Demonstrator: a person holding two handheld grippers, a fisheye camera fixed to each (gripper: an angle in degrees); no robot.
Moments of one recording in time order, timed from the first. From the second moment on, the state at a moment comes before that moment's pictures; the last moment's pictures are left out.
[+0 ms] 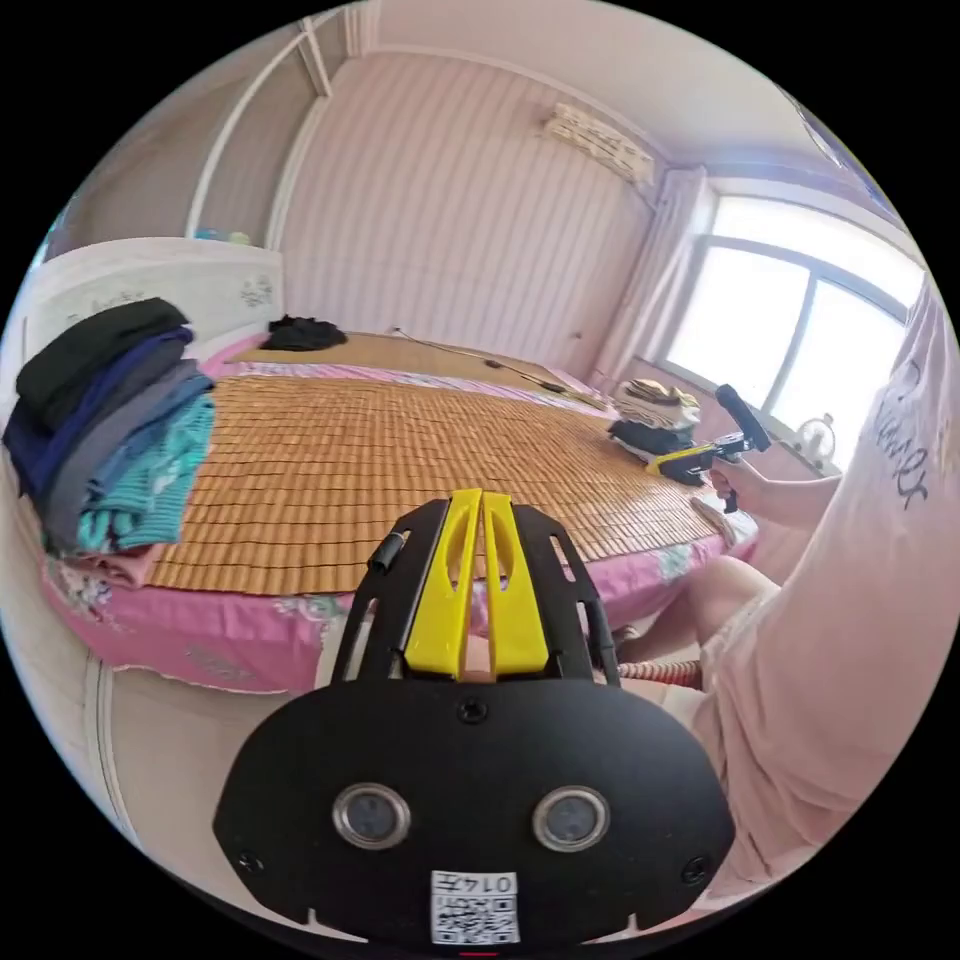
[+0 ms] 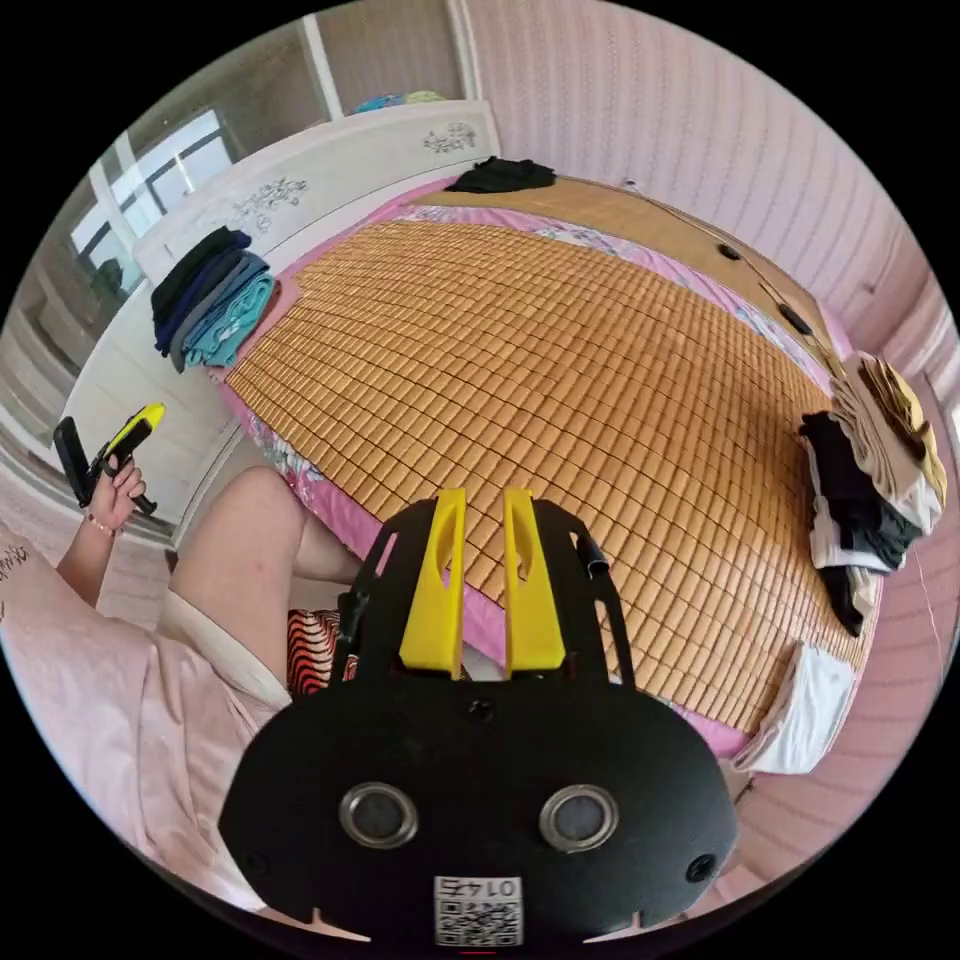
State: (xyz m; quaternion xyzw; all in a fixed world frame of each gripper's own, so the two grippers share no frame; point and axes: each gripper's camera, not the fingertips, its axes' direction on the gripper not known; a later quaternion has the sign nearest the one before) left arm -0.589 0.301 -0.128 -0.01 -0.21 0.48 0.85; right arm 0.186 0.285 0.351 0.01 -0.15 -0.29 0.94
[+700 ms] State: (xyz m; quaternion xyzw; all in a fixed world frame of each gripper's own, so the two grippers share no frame) left arm -0.345 0.505 0.500 -0.38 -0.02 0.64 0.67; right arm 0.547 0.312 0.374 0.05 0.04 -0.07 1.00
